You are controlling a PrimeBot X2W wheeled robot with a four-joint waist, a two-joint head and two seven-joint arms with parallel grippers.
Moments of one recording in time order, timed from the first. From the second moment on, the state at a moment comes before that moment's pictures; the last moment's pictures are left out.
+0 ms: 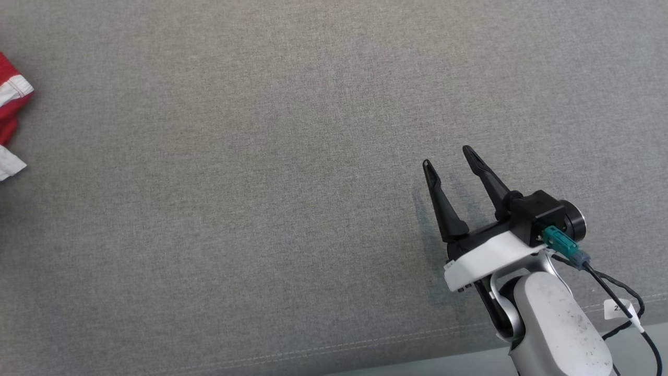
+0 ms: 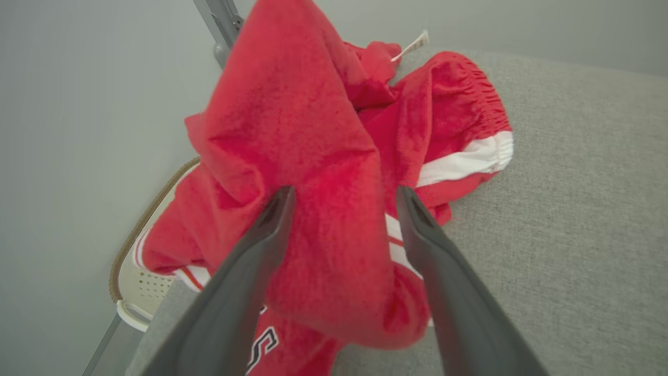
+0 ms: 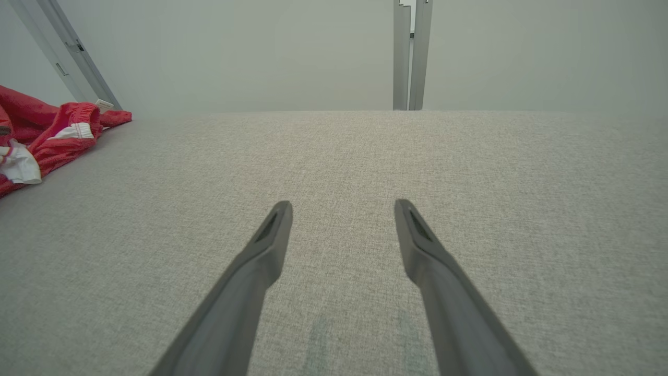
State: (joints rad) left arm -0.98 0.48 0.06 1.25 -0.29 -0.08 -0.07; right arm -0.29 -0.05 0.21 0.16 0.13 0.13 -0.19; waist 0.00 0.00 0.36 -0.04
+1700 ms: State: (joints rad) left arm -1.12 0.45 -0.31 0.81 -0.46 -0.13 -0.16; right arm -0.29 -0.05 0.26 0.27 0.25 0.13 -0.25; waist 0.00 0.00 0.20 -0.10
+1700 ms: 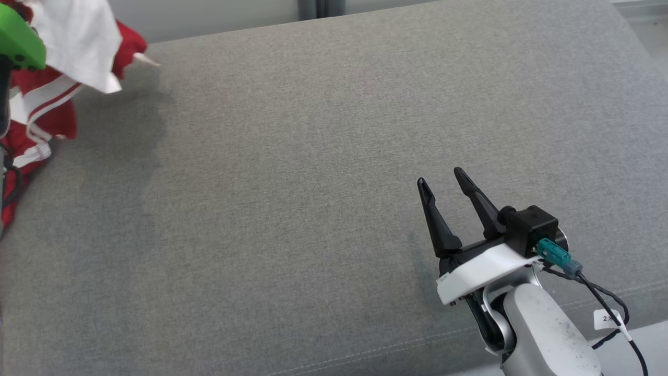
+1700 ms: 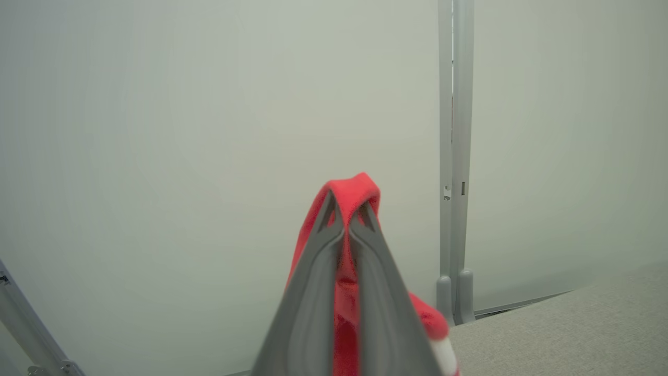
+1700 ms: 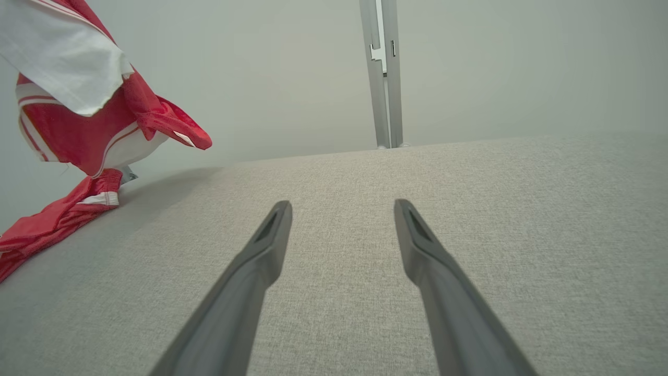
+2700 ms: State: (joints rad) left arm -0.94 0.31 -0.65 0.29 -0.61 -0.13 0.01; right arm -0.28 -0.05 0.24 0.26 0.32 0.13 -0.26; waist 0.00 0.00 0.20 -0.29
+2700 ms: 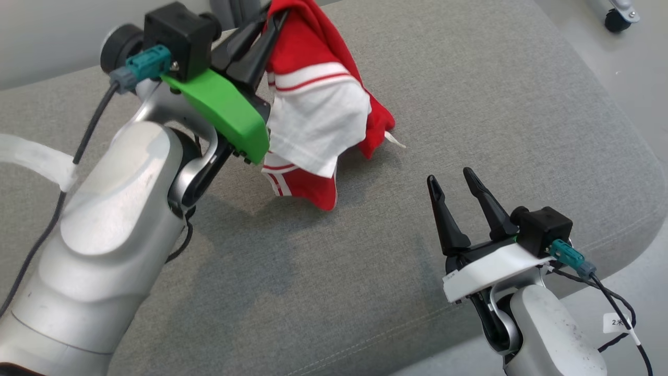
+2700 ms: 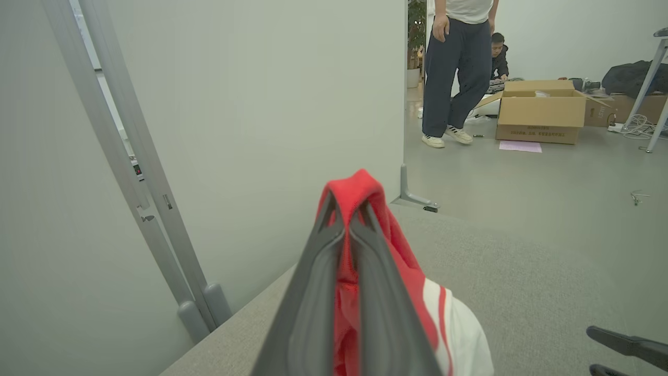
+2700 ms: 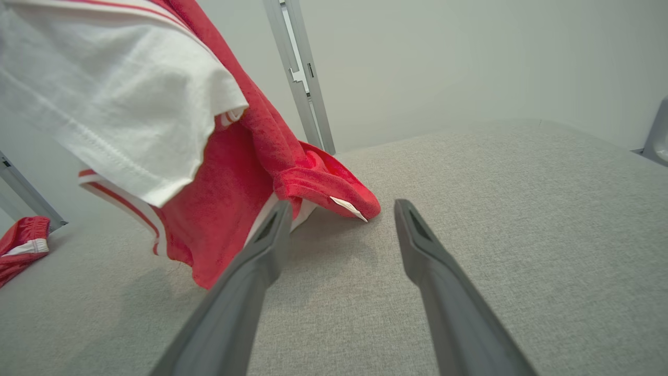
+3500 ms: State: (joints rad) left arm -0.75 0.43 -0.67 0.71 -0.62 -0.12 -0.15; right arm -0.28 -0.05 0.26 0.29 0.30 0.13 -0.26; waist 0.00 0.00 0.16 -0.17
